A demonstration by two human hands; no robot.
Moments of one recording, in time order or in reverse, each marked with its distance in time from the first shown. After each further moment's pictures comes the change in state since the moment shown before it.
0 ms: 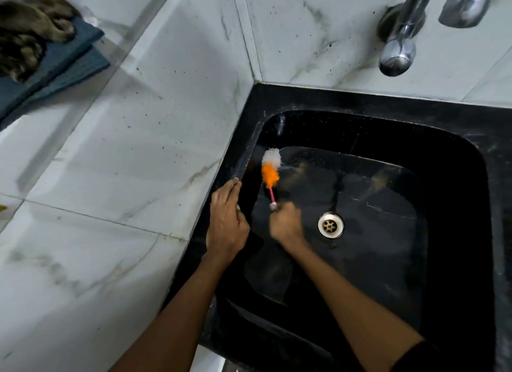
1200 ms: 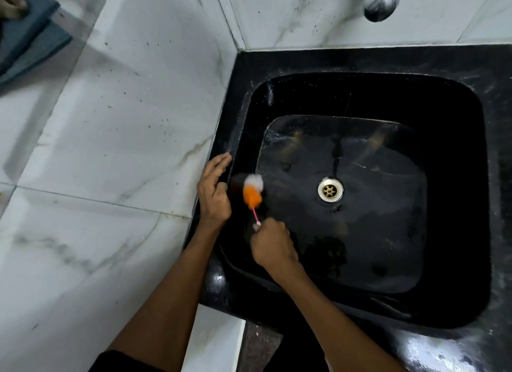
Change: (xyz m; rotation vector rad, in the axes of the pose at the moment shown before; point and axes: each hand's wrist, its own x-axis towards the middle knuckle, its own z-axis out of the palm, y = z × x) left_hand 0.008 -0.022 -0.011 -0.470 -0.023 -0.066; right_hand -0.113 0.010 0.012 -0.156 -0.193 0.042
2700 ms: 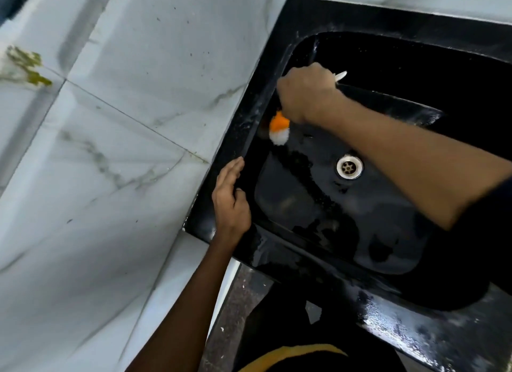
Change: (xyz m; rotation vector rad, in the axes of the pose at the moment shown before) left_hand -0.119 0.023 -0.004 0.024 0.214 -0.147; right_hand 0.056 -0.126 -0.125 -1.251 0.252 -0.633
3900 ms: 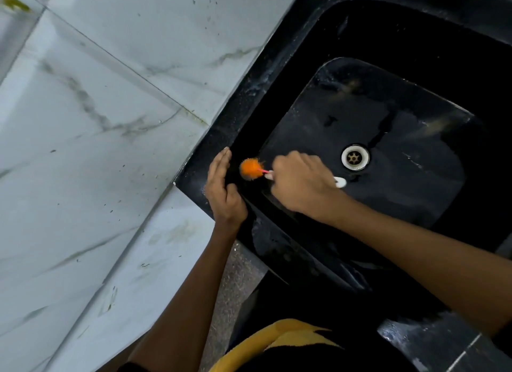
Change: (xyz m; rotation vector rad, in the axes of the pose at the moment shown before) left_hand -0.057 0.013 0.027 0.057 0.286 -0.106; right_hand -0.123 -0.026 0.073 0.511 -0.126 -0.335
